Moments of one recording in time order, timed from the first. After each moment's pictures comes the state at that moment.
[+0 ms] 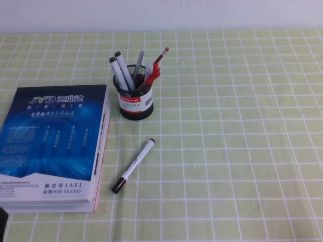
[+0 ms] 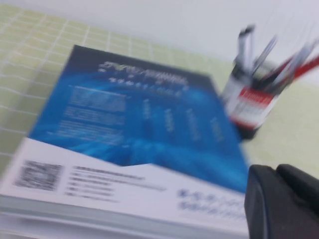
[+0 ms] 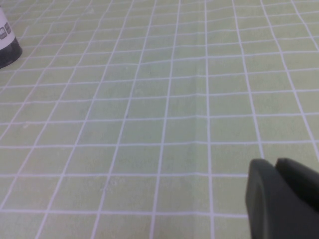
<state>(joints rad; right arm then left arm) 0.13 -0.01 0.03 0.14 0.38 0.03 -0.12 -0.01 0.03 -0.36 0.26 0.16</state>
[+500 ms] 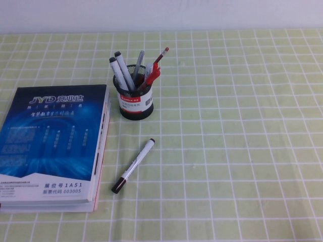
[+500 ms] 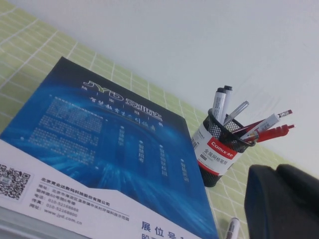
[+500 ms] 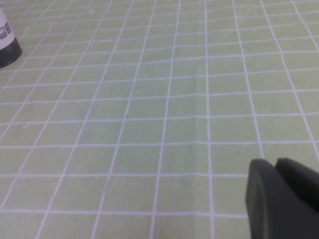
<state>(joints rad) 0.13 -0.01 0.03 0.14 0.38 0.03 -0.12 -0.01 0.03 -0.69 0.14 0.16</state>
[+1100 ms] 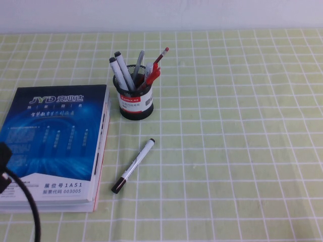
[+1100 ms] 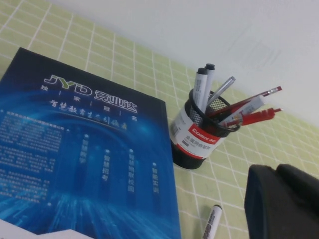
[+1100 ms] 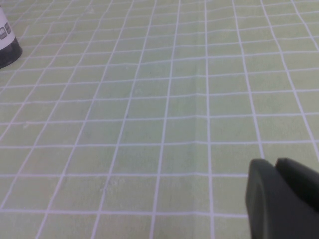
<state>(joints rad) 0.13 -0.01 0.03 0.14 0.38 0.03 -0.12 0.49 -0.36 -0.74 0.28 0.29</state>
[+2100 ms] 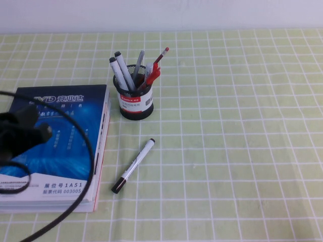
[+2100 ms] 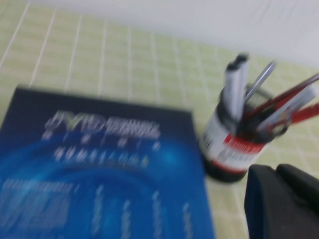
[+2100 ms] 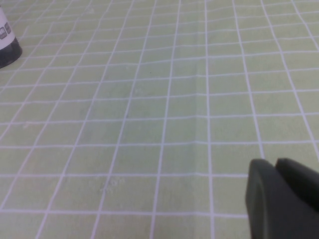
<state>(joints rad) 0.13 -0.01 0.03 0.14 0.38 0.03 -0.27 0.92 -0.52 -0.68 0.03 0.44</state>
